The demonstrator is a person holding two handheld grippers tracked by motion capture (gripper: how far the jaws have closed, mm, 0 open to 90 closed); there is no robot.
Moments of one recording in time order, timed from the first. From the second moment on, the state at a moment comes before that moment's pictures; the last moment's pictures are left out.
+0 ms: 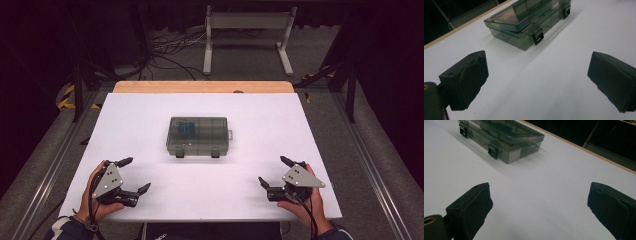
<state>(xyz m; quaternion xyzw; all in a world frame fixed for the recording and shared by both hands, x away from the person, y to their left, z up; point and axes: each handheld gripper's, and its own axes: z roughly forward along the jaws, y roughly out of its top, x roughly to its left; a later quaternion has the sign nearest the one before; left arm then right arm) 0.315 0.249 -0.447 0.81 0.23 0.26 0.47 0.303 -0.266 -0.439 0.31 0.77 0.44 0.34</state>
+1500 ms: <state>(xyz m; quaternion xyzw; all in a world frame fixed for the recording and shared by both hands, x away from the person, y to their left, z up) 0.322 0.238 -0.455 0.83 0.22 0.23 0.46 0.302 -0.259 -0.438 0.32 0.76 0.41 0.38</state>
